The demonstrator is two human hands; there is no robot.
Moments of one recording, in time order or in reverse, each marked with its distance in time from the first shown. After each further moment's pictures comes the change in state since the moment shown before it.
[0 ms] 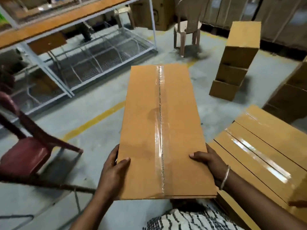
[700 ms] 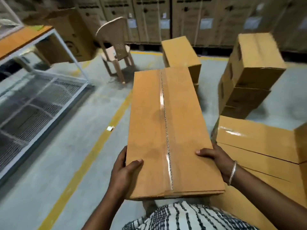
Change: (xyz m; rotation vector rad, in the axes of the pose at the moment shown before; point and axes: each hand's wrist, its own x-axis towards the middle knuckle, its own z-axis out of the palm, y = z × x) left_hand 0.479 0.180 0.176 0.139 -0.544 0.018; right_hand 0.317 -0.207 -0.048 0.204 0.458 -0.182
